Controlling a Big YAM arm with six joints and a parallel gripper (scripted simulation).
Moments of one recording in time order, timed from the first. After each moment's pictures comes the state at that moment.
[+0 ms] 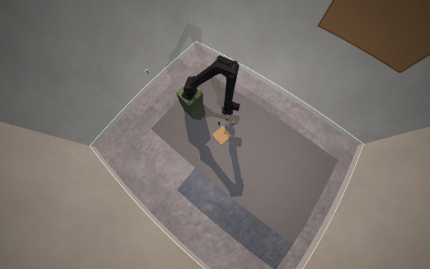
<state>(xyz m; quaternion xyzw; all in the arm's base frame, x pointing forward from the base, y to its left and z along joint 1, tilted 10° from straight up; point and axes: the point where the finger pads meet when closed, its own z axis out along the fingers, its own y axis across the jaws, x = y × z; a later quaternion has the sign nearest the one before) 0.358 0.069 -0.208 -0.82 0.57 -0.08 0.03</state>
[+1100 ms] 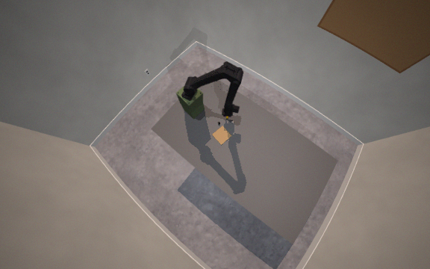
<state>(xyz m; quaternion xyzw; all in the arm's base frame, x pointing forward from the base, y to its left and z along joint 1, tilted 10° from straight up) 0.366 0.068 -0.248 -0.82 0.57 -0.08 0.03</state>
